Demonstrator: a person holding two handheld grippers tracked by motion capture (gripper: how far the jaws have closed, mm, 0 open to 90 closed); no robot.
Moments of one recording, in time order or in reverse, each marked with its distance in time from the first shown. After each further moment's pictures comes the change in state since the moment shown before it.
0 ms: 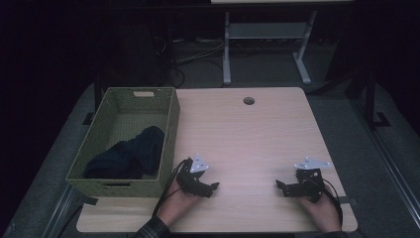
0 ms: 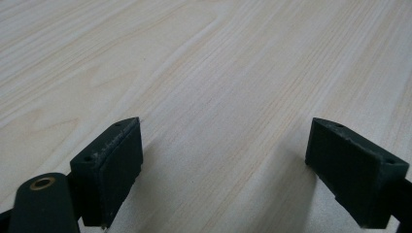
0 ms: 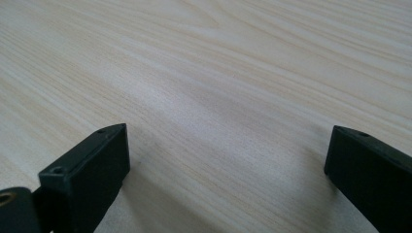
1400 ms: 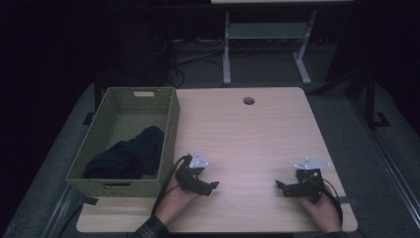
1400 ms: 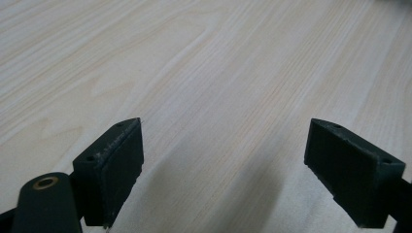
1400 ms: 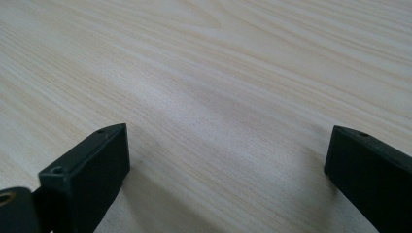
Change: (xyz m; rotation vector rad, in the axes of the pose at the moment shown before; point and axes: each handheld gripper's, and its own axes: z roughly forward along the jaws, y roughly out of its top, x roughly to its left) left arm 0.001 0.015 -0.016 0.030 -0.047 -0.008; right arm 0.000 0.000 0.000 0.002 0.002 -0.004
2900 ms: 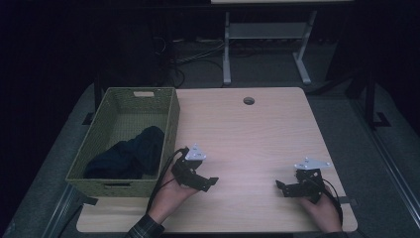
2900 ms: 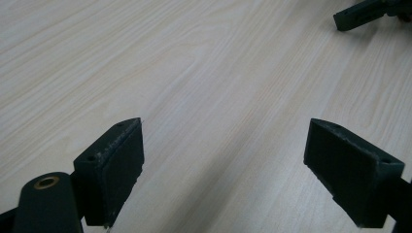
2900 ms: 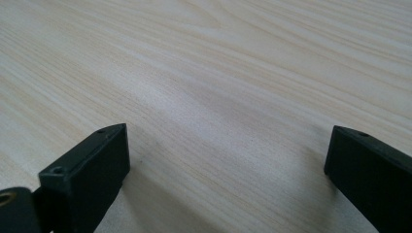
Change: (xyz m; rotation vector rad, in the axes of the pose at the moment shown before) left arm -0.001 0.026 -0.031 0.001 -0.031 -0.004; right arm 0.000 0.000 0.000 0.000 -0.001 0.001
